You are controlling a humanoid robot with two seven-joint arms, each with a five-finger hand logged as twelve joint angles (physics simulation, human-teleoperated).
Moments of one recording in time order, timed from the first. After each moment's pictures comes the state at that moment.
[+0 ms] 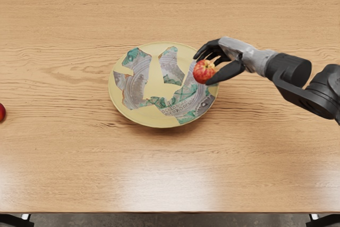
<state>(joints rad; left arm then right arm) 0.00 0.00 -0.01 -0.04 0.02 -0.04 -0.02 0.67 -0.47 0.94 1.55 -1.07 0.24 -0.47</state>
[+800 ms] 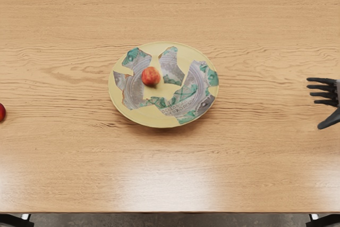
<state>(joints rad) 0.00 0.00 -0.01 -0.04 0.02 -0.04 -0.02 0.22 -0.79 1.49 1.26 -0.64 0.61 -0.61</state>
